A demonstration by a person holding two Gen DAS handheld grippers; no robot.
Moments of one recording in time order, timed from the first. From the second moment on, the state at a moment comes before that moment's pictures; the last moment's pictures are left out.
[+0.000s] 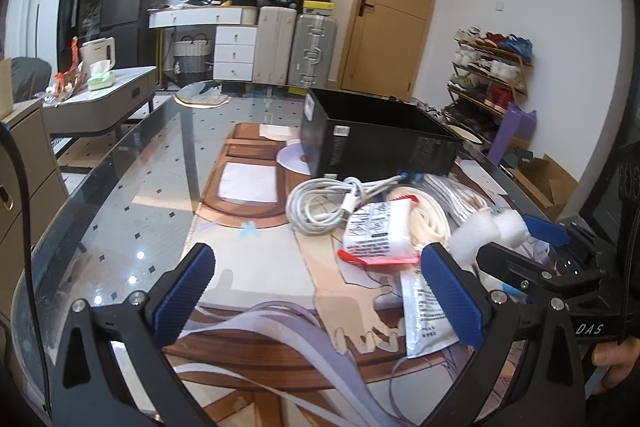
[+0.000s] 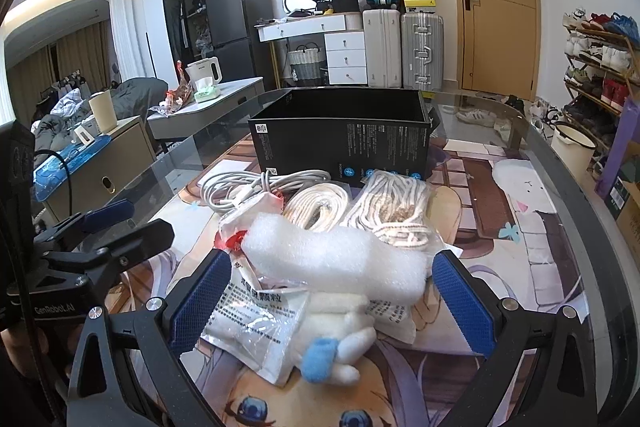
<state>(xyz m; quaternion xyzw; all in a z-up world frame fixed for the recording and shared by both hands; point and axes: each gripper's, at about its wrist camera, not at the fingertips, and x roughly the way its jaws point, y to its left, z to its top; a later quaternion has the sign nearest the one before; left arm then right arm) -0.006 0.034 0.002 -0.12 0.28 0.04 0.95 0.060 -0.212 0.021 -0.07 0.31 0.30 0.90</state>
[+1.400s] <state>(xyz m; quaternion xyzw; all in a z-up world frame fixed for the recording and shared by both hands) 0.062 0.006 -0.006 -0.10 0.39 -0.05 0.91 0.054 -0.253 0.037 -0.03 0.28 0.30 0.91</state>
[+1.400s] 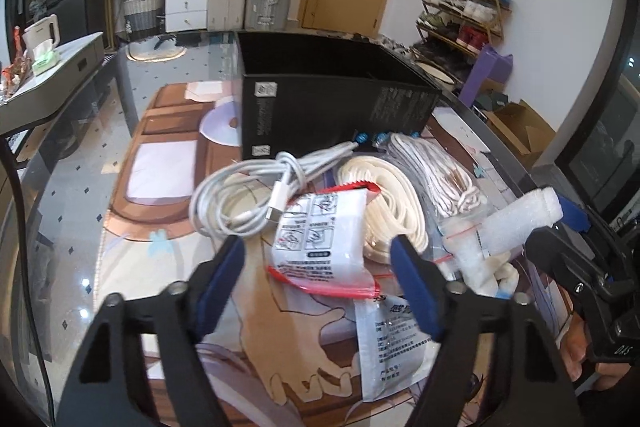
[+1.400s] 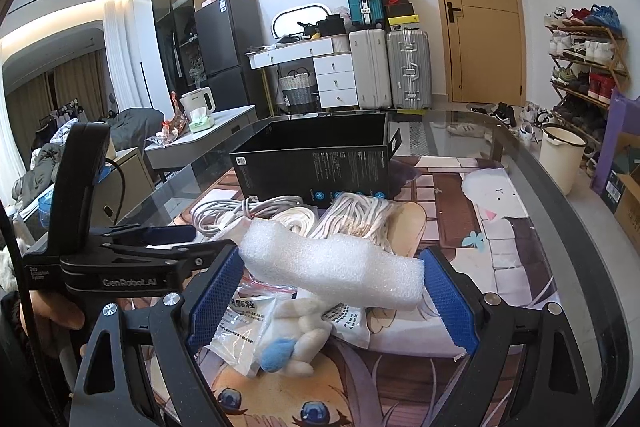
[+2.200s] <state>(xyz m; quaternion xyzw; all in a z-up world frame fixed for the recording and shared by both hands) 0.046 0.001 0.002 -0.09 0.37 -0.07 0.92 0.057 -0.254 0.035 -0.03 0.27 0.29 0.91</state>
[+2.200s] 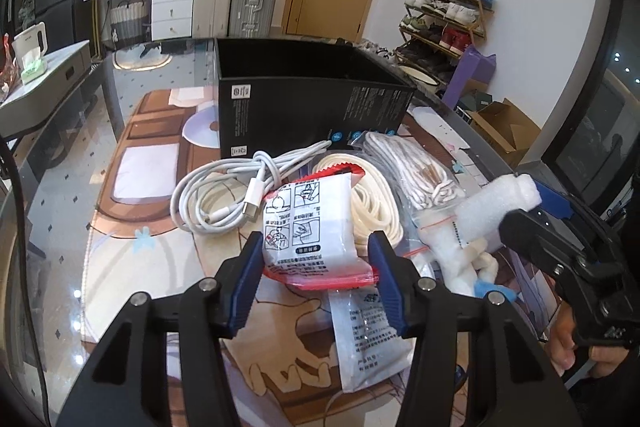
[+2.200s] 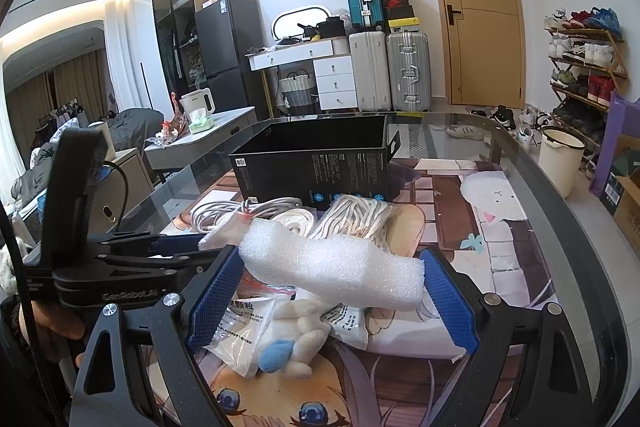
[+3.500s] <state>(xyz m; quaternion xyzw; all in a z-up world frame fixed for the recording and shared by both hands) 0.062 0.028 0.086 -0.06 0.26 0.00 0.96 0.119 -0.219 0.121 -0.05 0.25 0.32 0.91</state>
